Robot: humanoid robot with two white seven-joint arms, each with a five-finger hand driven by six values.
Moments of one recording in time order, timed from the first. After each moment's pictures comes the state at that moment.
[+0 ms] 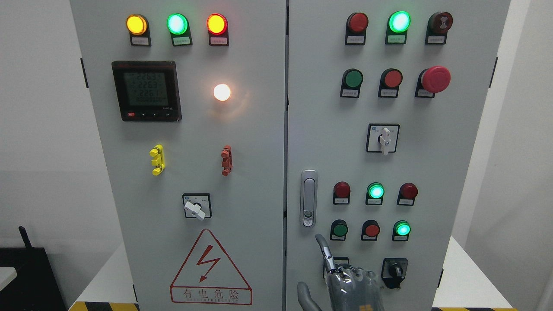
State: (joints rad) left arm 0.00 -0.09 0.00 0.00 0.00 -0.09 0.00; right arm -0.22 0.14 0.26 -1.69 1.42 0.03 -0.27
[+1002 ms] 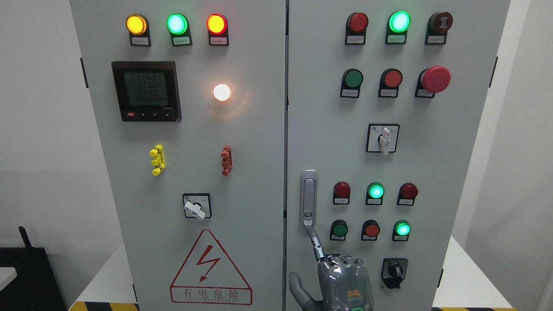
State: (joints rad) left arm 0.00 -0.09 0.00 0.00 0.00 -0.09 0.01; right arm -0.29 0.14 0.28 -1.64 1.43 0.06 -0.24
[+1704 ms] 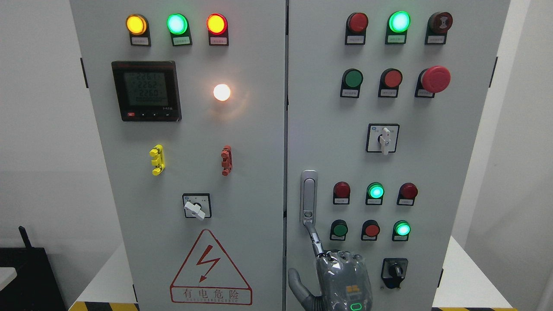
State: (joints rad) left arm 0.00 -0.09 0.00 0.00 0.00 -0.09 0.00; right arm -0.30 0.14 0.28 -1.63 1.43 0.06 -0.23
